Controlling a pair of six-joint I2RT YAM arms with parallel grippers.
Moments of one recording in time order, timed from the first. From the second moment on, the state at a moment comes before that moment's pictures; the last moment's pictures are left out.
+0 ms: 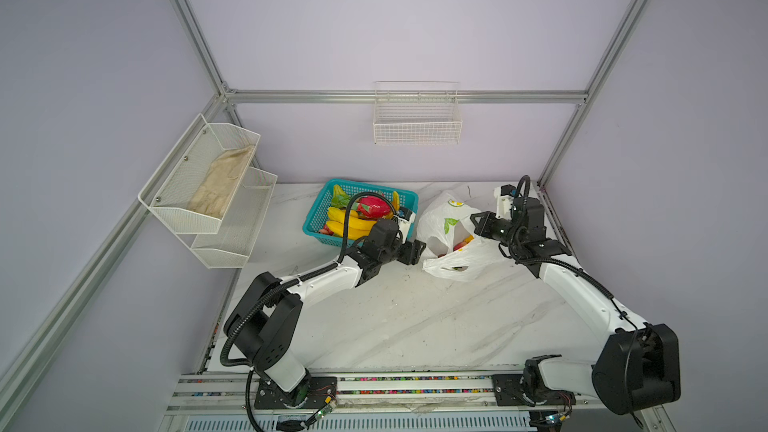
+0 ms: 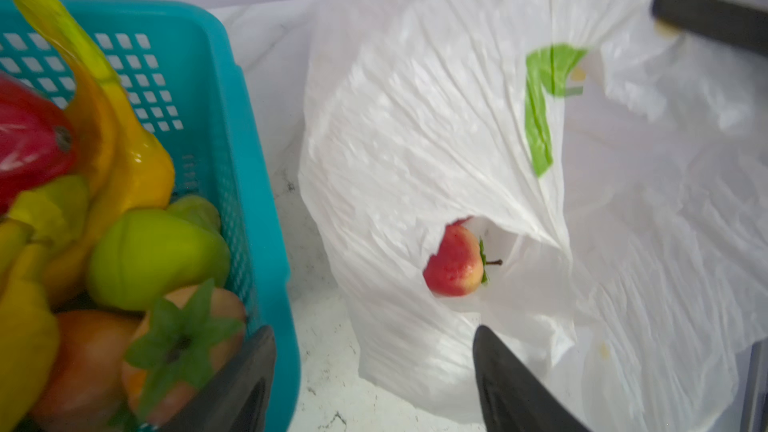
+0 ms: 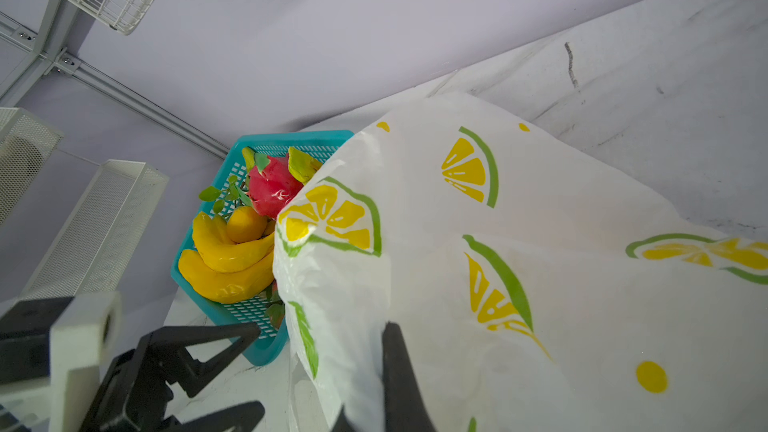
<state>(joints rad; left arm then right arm) -0.63 1.62 1.06 0.05 0.09 -0.25 0.20 1.29 0.96 -0.14 -0.30 0.50</state>
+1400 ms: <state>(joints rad) -0.45 1.88 1.59 -0.24 0.07 -0.10 0.20 1.24 1.01 -0.26 -0.28 0.42</state>
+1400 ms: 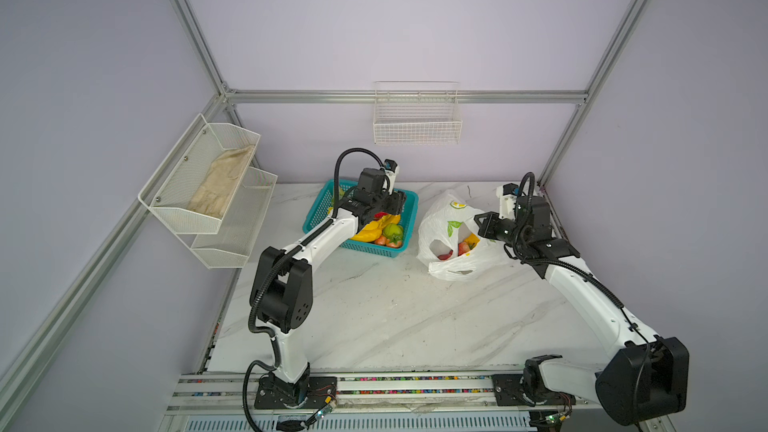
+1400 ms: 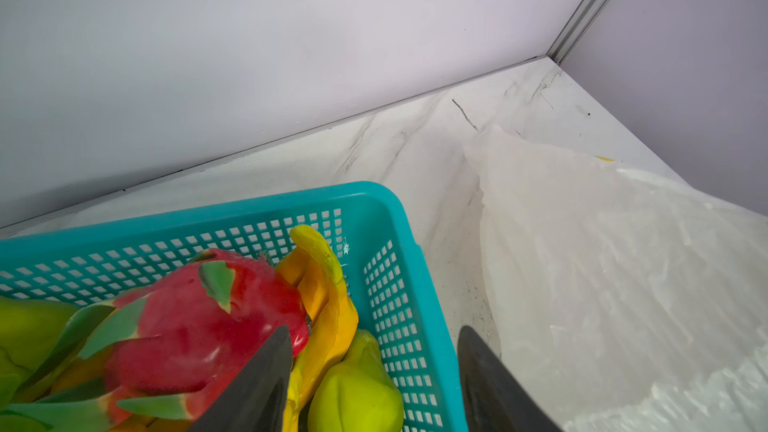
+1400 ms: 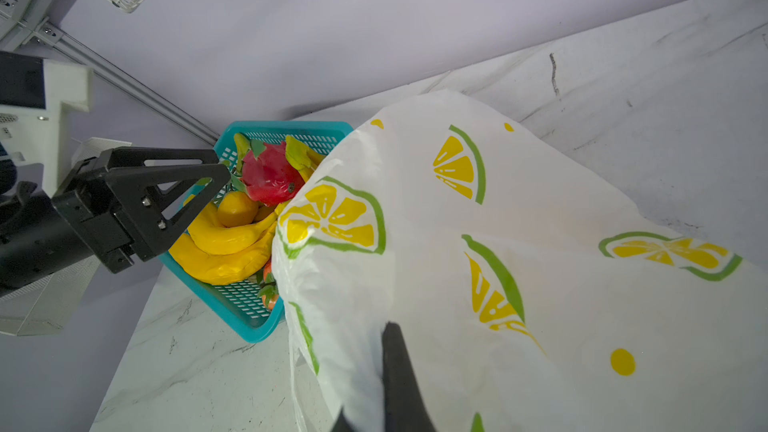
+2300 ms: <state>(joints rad) -0.45 2.29 1.95 -0.30 -0.13 -0.21 0.20 1.24 1.01 -0.26 -0.29 0.41</state>
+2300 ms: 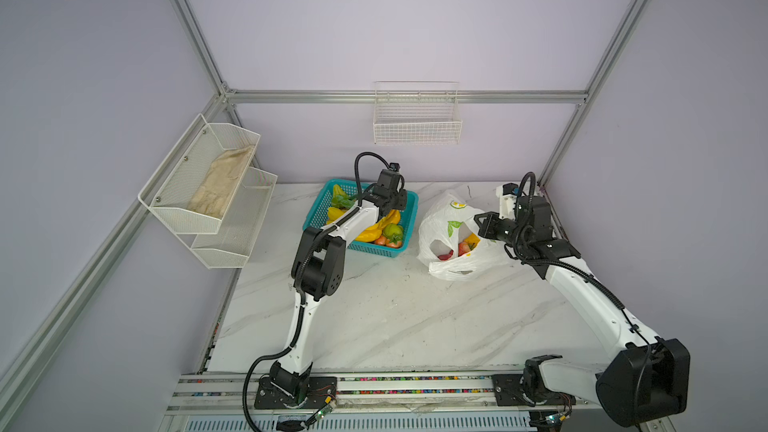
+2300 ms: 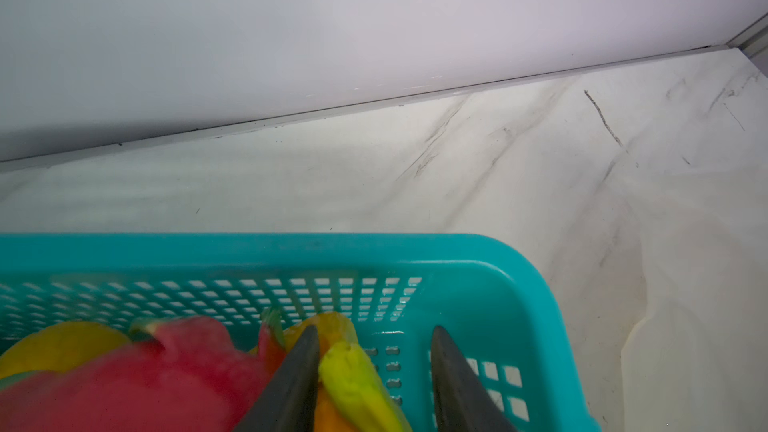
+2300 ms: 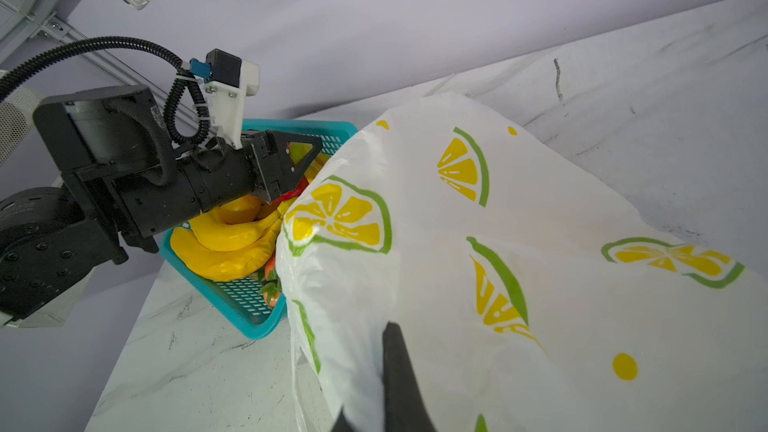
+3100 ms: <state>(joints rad) -0.49 2.04 1.73 -0.17 -0.09 -0.40 0.20 1.22 1.01 -0.26 -0.31 0.41</state>
